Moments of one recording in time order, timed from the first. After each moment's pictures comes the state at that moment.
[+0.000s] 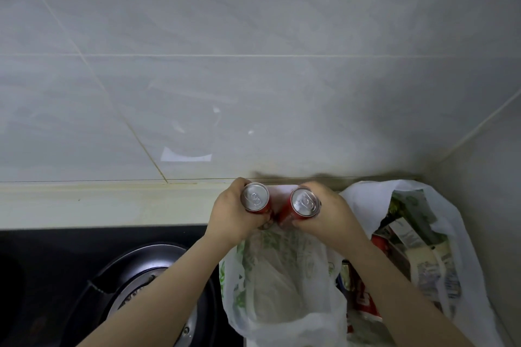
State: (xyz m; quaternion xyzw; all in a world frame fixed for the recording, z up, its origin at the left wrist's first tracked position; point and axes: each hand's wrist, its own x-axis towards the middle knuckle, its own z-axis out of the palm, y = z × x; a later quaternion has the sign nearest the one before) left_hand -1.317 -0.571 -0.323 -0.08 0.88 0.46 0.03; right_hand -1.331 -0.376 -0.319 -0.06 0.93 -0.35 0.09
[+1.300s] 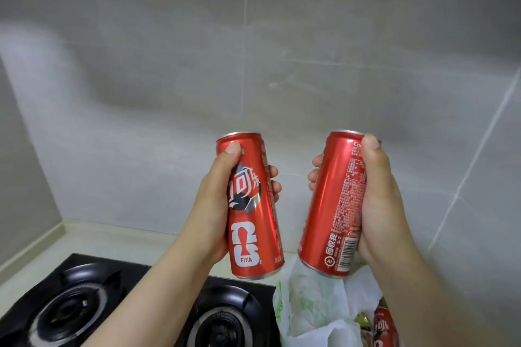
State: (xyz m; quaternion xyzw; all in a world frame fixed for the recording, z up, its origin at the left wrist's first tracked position) left_hand -1.073 -0.653 0.000 0.08 0.52 0.84 -0.10; right_hand -1.104 -0.478 0.012 -0.20 0.57 -0.80 -0.05
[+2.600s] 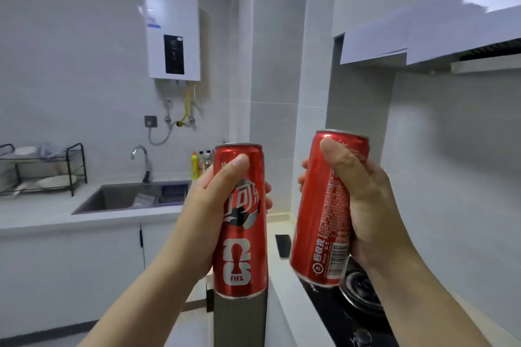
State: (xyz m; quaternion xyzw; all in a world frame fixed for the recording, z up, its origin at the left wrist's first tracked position) left_hand -0.599 -0.685 0.044 -0.25 0.59 0.51 -0.57; right_hand -0.776 -0.646 0.068 -0.54 0.32 -0.68 0.37
